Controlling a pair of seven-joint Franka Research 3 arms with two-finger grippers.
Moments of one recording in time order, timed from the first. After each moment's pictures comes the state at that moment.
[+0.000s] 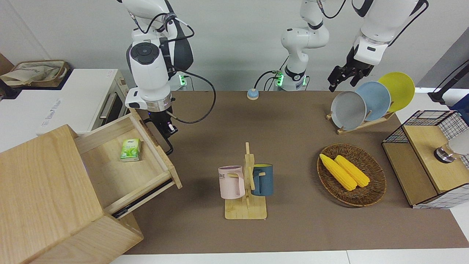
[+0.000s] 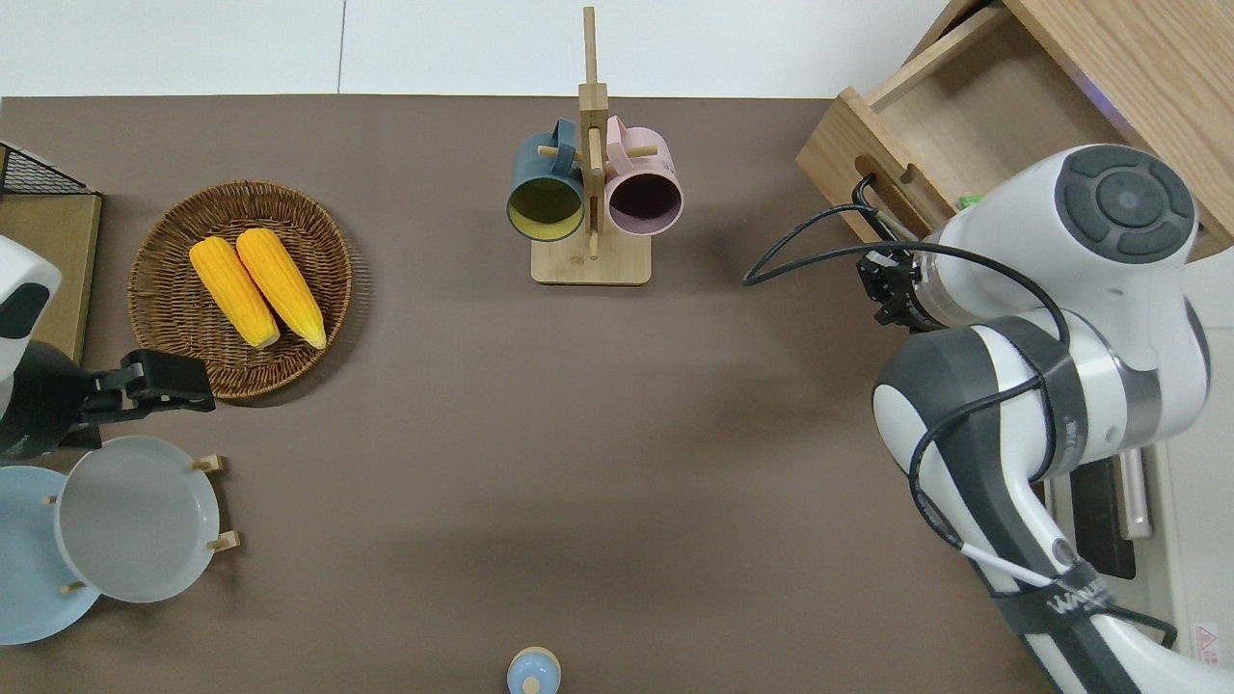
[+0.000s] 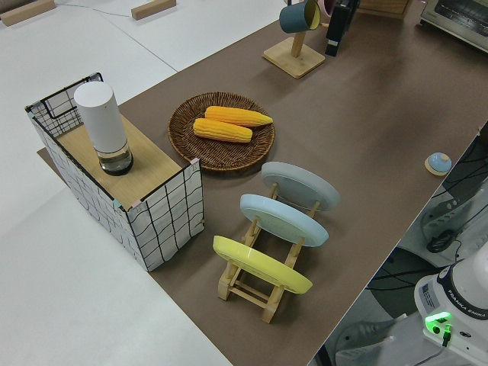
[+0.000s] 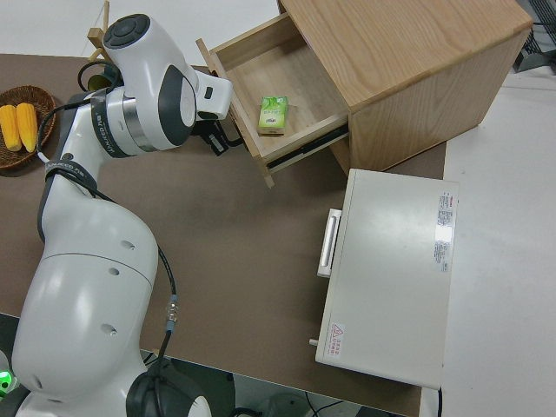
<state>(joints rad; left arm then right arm) 0.02 -0.13 -0.07 -1.71 -0.04 1.56 -0.33 0.13 0.19 0.05 -1.70 -0.08 1.91 1.01</state>
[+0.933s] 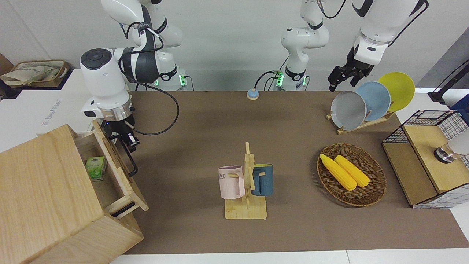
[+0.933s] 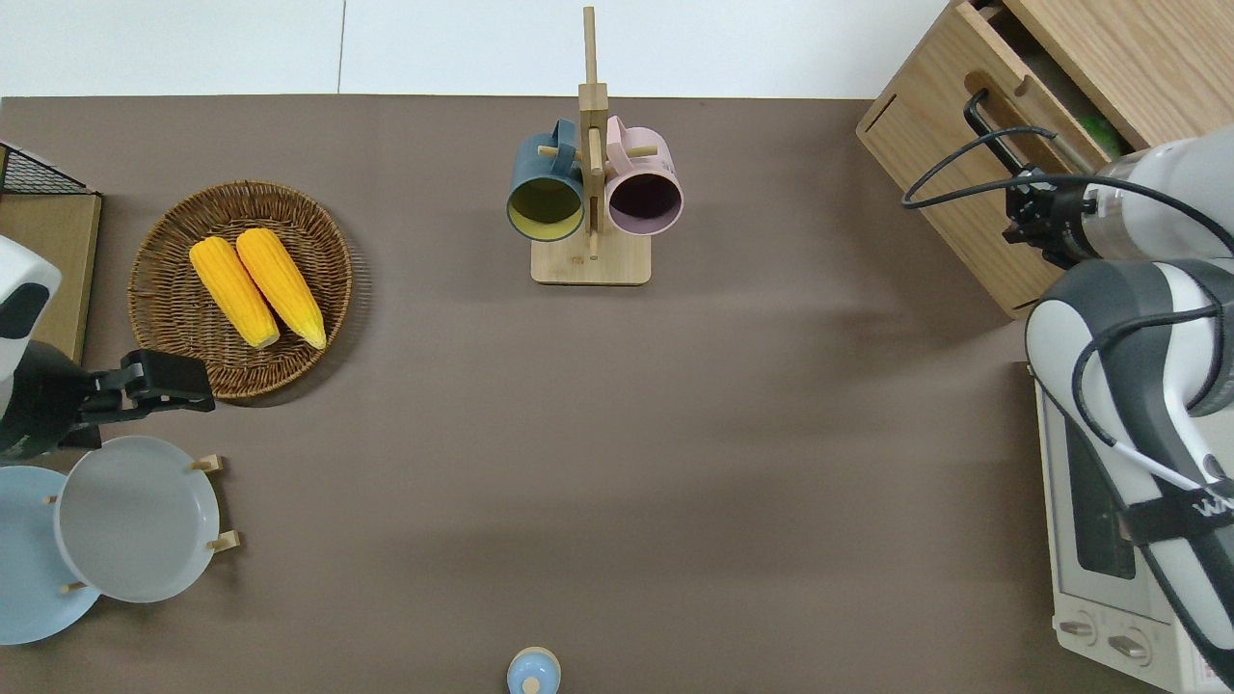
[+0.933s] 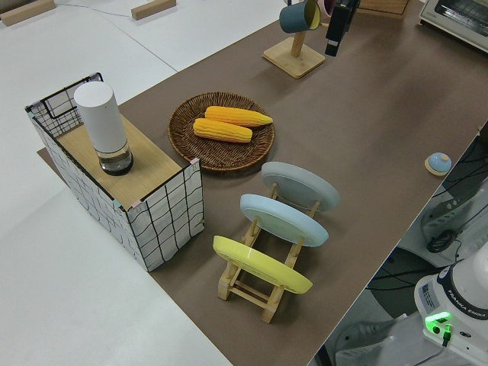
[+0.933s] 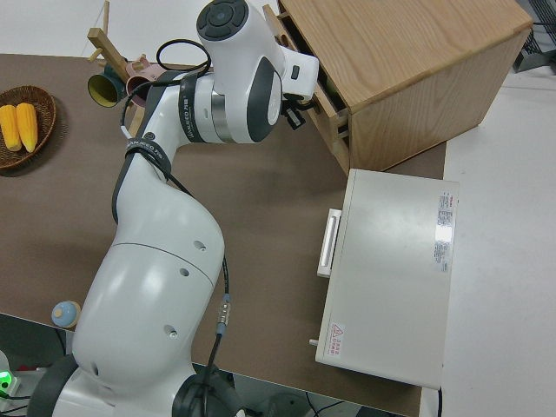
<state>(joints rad) 0.02 -0.13 -0.07 -1.71 -0.04 1.56 -0.33 -0.06 0.24 0.03 -1.65 -0.10 2.13 0.90</state>
